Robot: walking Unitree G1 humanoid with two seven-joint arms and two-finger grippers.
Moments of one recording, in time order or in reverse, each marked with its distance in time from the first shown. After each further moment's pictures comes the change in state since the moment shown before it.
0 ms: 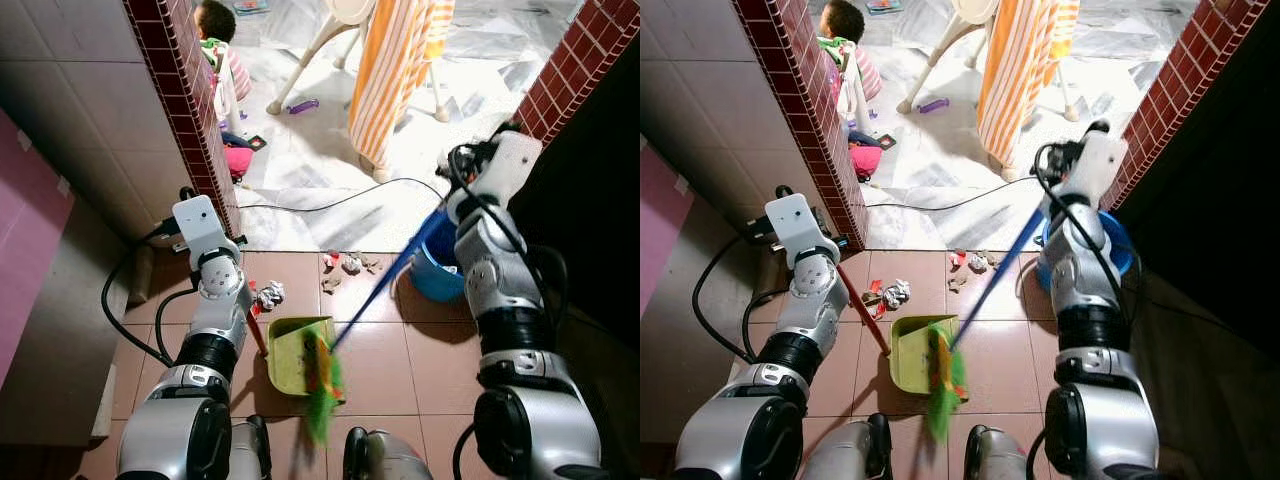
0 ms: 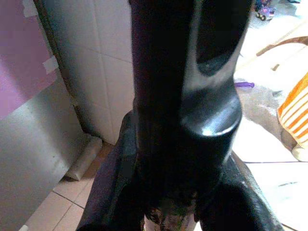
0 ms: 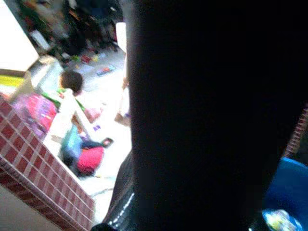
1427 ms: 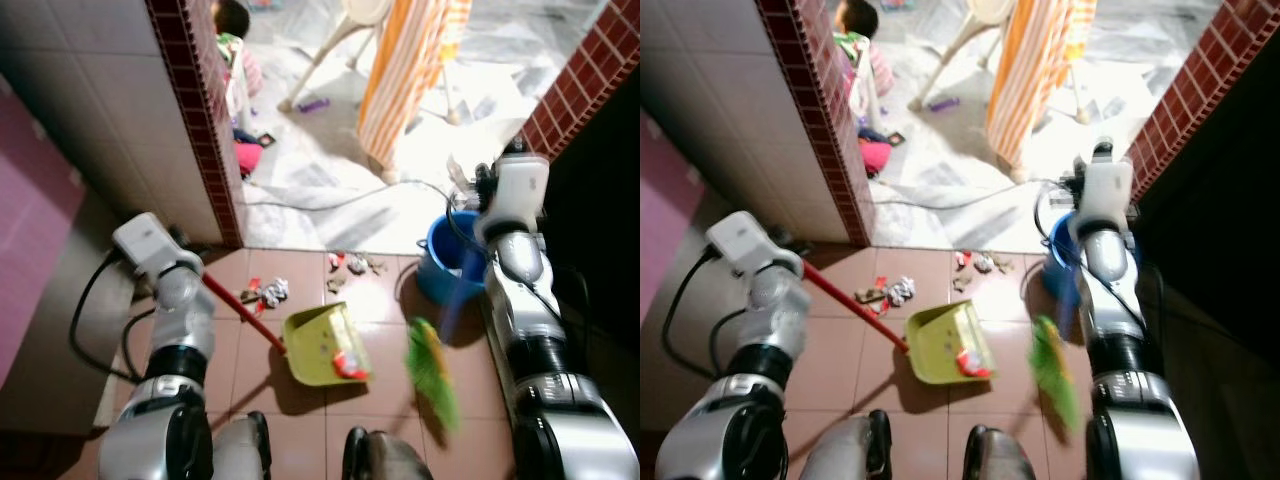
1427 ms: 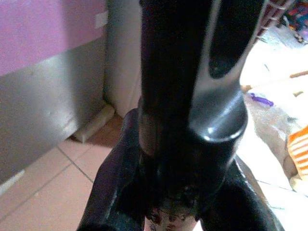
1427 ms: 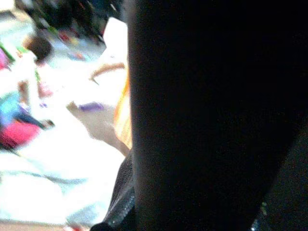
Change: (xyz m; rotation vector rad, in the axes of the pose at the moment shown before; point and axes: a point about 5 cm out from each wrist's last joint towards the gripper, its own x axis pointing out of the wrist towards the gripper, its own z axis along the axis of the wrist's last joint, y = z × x) left arm 0.014 0.061 -0.001 -0.281 0.053 0.113; right arm -0.026 -0.054 -0.023 -0.490 -0.077 -0.043
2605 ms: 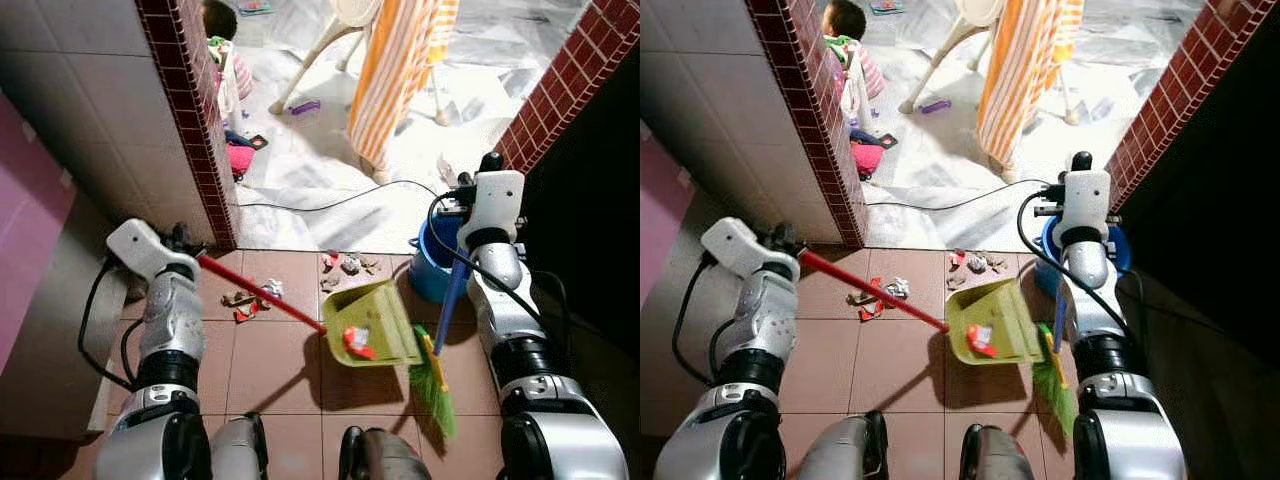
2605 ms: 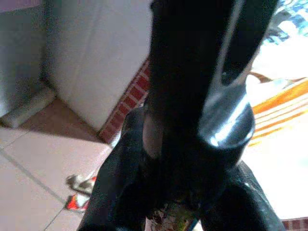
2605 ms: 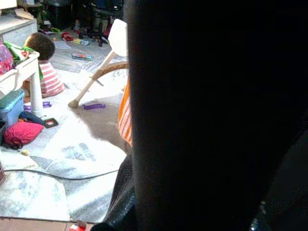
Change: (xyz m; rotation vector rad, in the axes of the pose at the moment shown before) left arm -0.003 -0.007 0.000 -0.154 0.055 -0.225; right arm 0.005 0.025 0.002 0.025 -0.009 0.035
